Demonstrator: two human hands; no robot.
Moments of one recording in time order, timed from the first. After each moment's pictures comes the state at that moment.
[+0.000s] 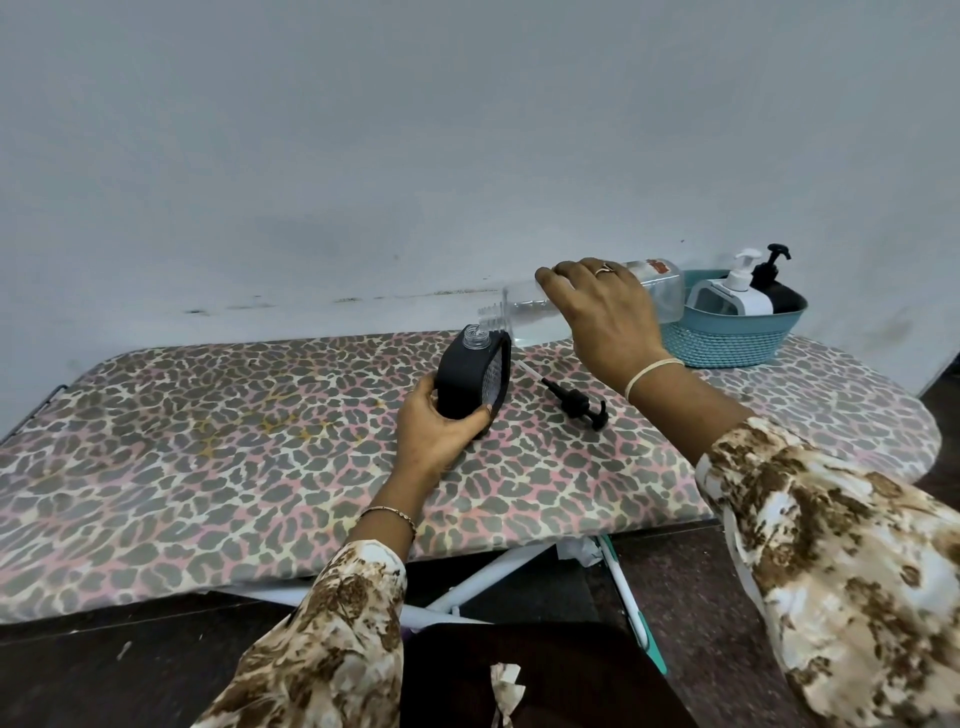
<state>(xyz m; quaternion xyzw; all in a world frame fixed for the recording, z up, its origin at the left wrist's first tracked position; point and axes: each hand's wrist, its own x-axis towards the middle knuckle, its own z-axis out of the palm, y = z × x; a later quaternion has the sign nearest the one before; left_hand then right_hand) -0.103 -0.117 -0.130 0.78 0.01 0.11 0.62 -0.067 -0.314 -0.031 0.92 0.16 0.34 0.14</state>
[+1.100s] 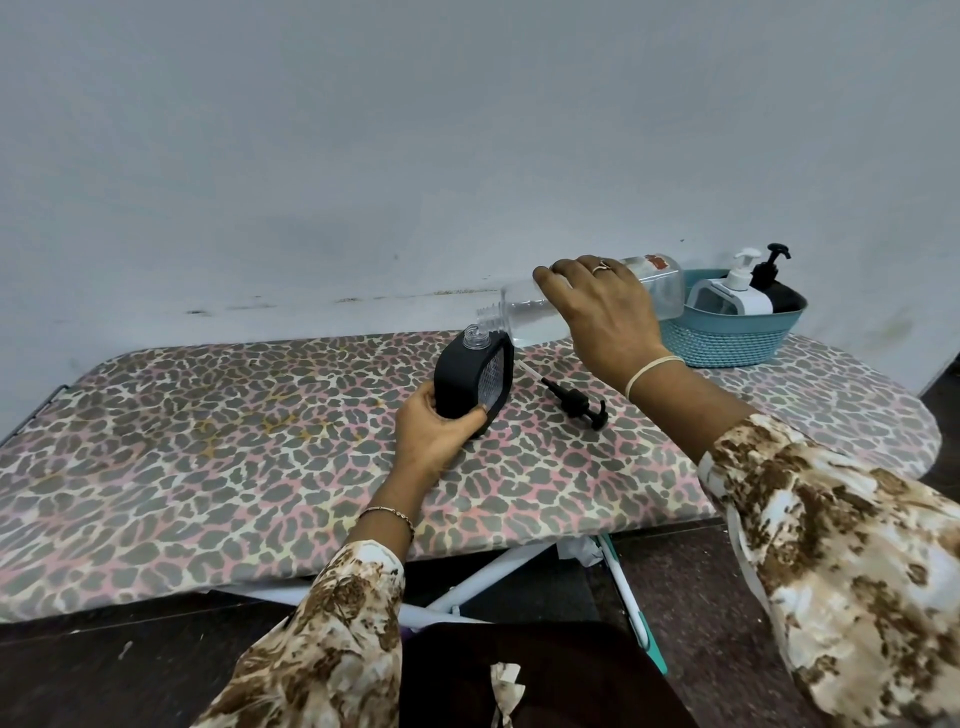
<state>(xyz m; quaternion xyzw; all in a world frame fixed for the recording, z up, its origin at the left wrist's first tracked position) -0.106 -0.118 -0.126 0.77 0.03 0.09 0.63 -0.070 -0.313 -0.027 0.91 0.16 0.34 0.16</state>
